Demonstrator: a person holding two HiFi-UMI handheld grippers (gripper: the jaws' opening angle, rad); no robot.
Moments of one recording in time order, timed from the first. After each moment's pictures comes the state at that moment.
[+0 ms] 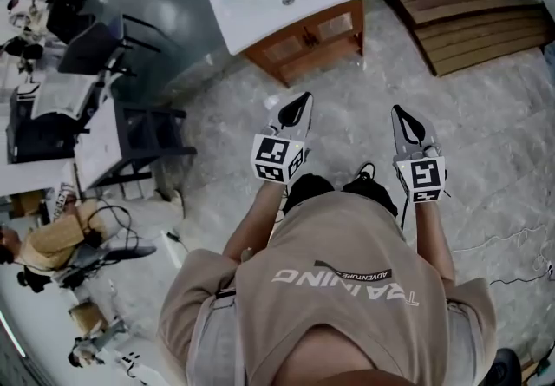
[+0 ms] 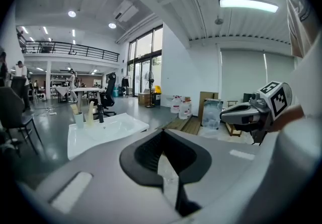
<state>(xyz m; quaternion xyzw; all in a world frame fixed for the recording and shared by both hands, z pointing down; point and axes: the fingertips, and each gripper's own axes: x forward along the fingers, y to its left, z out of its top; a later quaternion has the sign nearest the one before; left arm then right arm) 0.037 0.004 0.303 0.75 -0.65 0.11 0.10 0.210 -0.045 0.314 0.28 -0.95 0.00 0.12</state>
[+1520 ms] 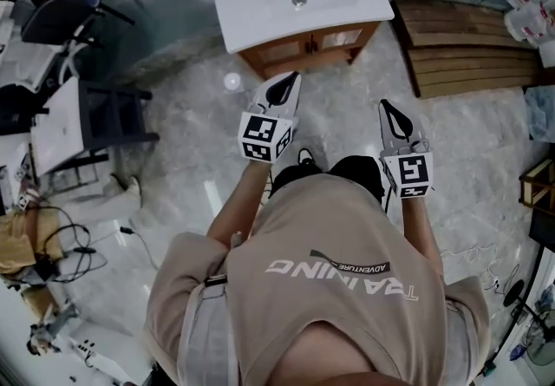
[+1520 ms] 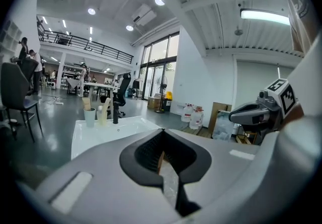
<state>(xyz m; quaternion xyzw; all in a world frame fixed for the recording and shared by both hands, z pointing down) -0.106 -0.082 0.316 0.72 -0.68 0.04 0.12 0.070 -0.125 0.300 0.23 -0.96 -0.04 0.17</state>
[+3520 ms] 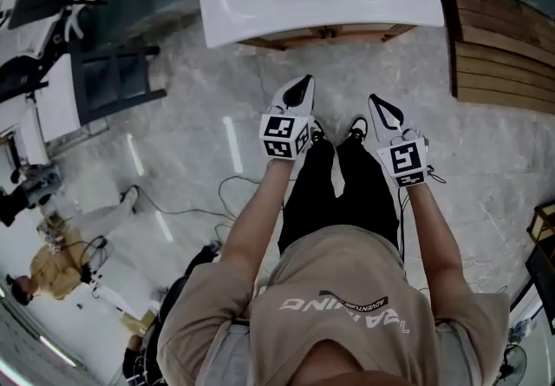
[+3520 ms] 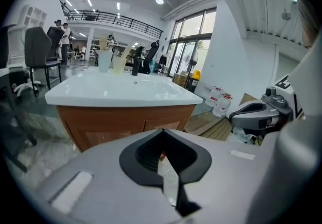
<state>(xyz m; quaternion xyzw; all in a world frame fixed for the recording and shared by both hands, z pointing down) -0.132 -0.179 0.529 0.59 -0.75 0.07 0.29 -0.008 -0.233 0.495 0.04 -0.96 0.03 0.27</state>
